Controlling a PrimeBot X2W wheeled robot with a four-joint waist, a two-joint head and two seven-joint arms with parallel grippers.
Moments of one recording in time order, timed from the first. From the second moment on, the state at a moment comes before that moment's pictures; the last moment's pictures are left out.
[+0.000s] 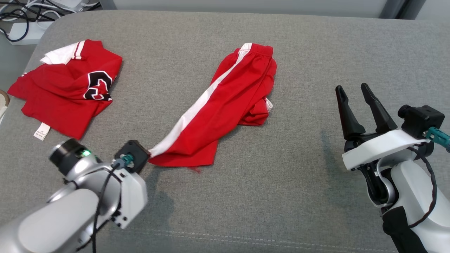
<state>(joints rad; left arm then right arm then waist) -0.79 0.73 -1.27 0.18 -0.67 0.17 0.21 -0.53 -0.20 0.30 0.48 0.56 0.13 -0.25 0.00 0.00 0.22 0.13</state>
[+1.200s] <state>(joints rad) -0.74 0.28 -1.18 0.30 -0.75 0.19 -0.18 -1.01 -0.47 0.71 0.68 0.75 0.13 0.14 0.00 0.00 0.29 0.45</state>
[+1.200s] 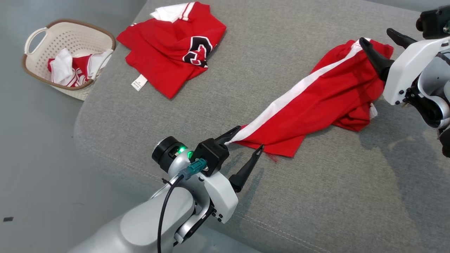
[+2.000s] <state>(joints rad) -0.74 0.22 -1.18 0.37 -0.77 0.15 -0.22 -1.11 -0.58 0.95 0.69 0.88 0.13 0.33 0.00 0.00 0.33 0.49</state>
